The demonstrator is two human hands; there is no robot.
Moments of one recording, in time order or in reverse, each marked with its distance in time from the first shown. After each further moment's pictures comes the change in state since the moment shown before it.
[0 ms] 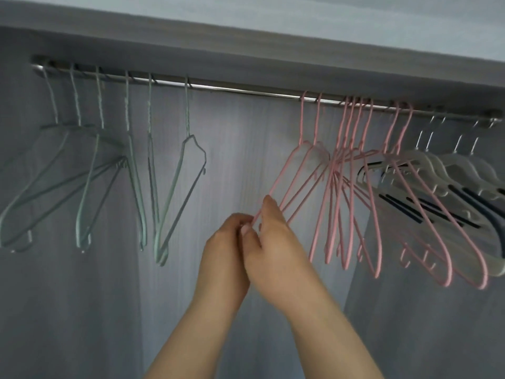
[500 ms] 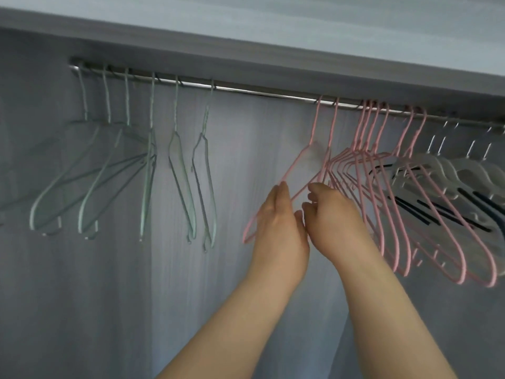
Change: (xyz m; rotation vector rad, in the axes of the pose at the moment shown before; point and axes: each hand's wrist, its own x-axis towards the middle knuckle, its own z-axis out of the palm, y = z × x) left_hand -0.004 0.035 0.020 0.162 0.011 0.248; right_hand 0.019 0.008 -0.041 -0.401 0.204 0.039
